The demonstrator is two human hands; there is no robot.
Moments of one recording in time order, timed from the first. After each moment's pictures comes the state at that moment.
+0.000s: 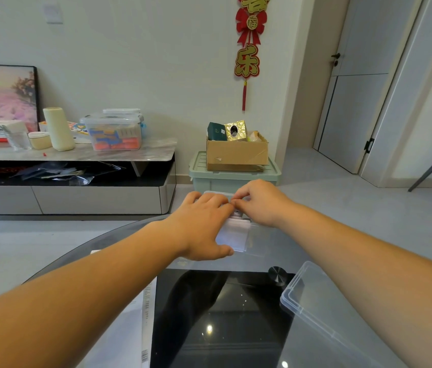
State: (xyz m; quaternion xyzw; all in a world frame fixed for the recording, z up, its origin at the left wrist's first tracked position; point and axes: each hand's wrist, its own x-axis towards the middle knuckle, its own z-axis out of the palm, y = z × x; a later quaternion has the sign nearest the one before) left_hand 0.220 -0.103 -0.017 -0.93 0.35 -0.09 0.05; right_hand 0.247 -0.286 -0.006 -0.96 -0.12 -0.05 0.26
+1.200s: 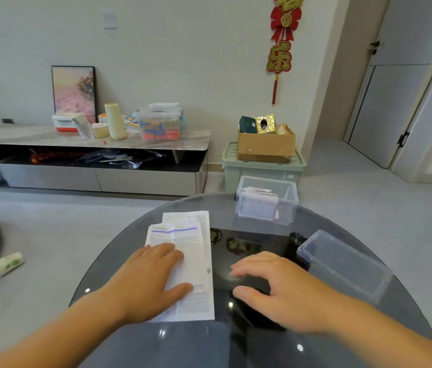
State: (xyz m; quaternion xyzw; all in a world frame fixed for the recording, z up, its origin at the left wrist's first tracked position) left_hand 0.010 0.042 -0.036 -0.99 0.16 0.02 -0.03; right_hand 0.000 -0.230 -0.015 -0.93 -0.28 0.06 0.24
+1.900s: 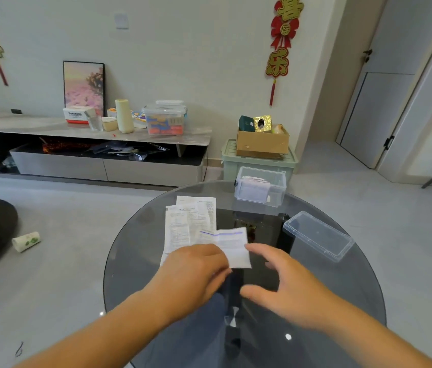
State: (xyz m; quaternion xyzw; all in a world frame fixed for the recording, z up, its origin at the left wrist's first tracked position) left_hand -0.089 0.002 -0.024 -0.92 0.32 -0.16 -0.14; right_hand -0.109 -0.230 -0.007 -0.93 -0.15 0.07 0.34
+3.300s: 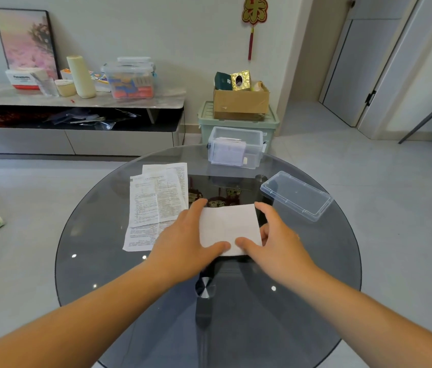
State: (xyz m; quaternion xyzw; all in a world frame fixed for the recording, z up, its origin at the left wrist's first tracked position) left_hand -0.067 -0.056 -0.052 -0.95 0.10 0.00 -0.31; right_hand -0.083 -0.253 -0.058 -0.92 0.02 -0.02 0.38
